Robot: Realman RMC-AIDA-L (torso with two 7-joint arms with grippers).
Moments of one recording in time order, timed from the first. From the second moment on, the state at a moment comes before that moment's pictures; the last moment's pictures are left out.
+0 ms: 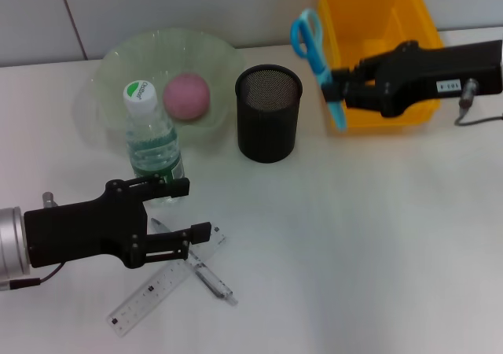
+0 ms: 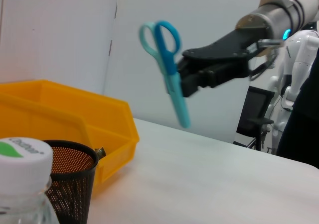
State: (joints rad) left arm -0.40 -2.06 1.05 0.68 1.69 1.57 -1.28; right arm 0.45 2.08 -0.97 -1.34 -1.97 -1.52 1.97
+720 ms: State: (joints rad) left arm -0.40 -2.06 1.05 0.68 1.69 1.57 -1.28; right arm 0.61 2.08 -0.98 -0.86 -1.75 -1.16 1.62
